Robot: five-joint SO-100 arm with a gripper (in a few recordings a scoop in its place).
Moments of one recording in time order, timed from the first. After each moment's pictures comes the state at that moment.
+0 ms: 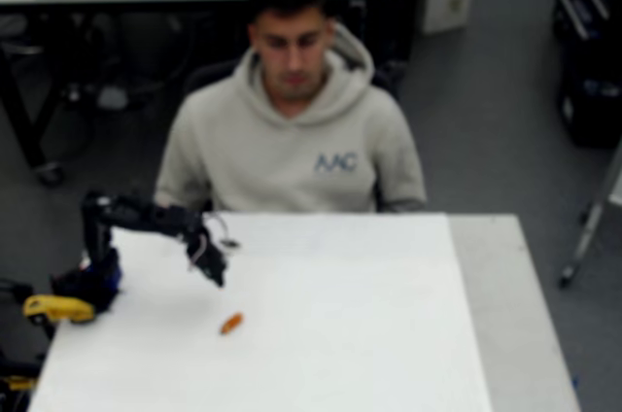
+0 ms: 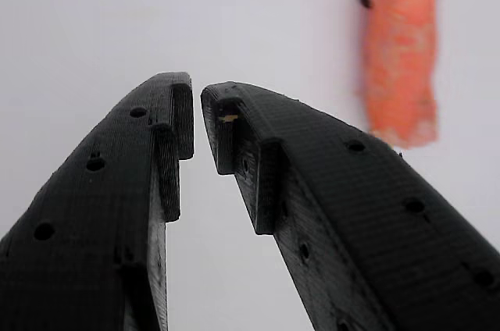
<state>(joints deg) 50.3 88.3 90.8 68.6 -37.9</state>
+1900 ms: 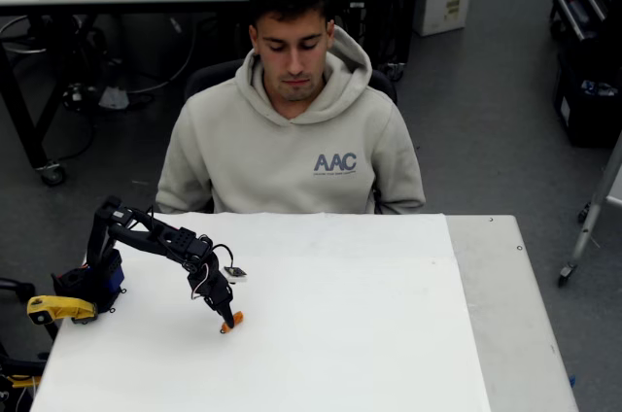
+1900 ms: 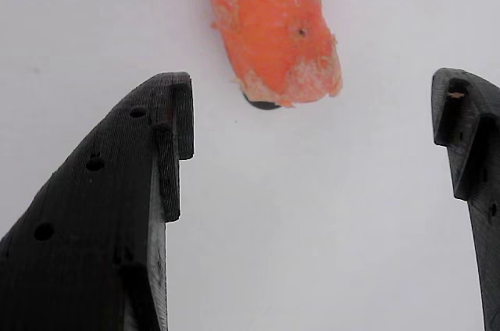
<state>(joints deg) 58.4 77.3 82.1 68.6 -44.8</state>
